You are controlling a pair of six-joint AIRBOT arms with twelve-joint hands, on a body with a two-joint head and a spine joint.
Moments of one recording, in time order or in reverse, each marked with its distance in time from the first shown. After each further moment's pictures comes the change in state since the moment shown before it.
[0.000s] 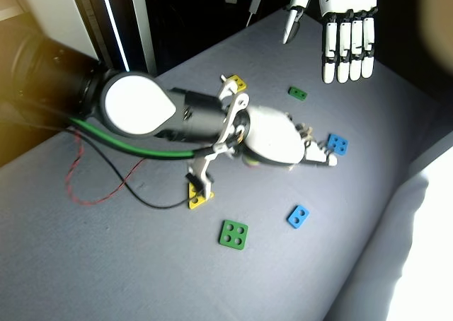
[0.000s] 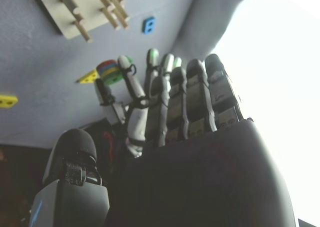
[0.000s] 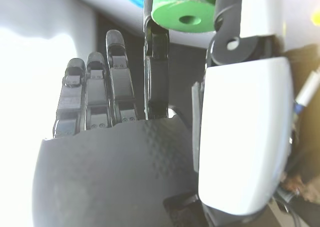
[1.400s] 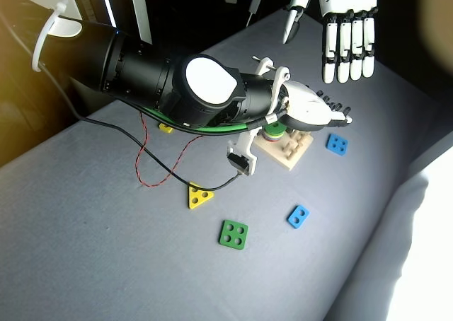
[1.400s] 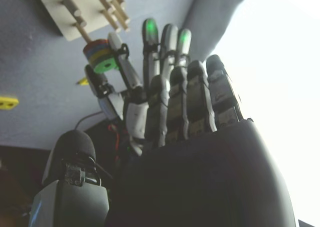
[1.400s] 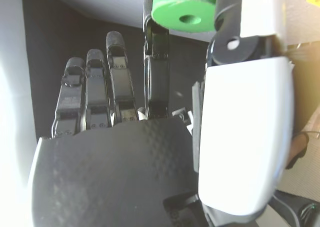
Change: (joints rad) left arm 0.000 0.000 0.000 0.003 0.003 0.000; right arm 0.012 -0.189 0.137 -0.121 0.004 0.027
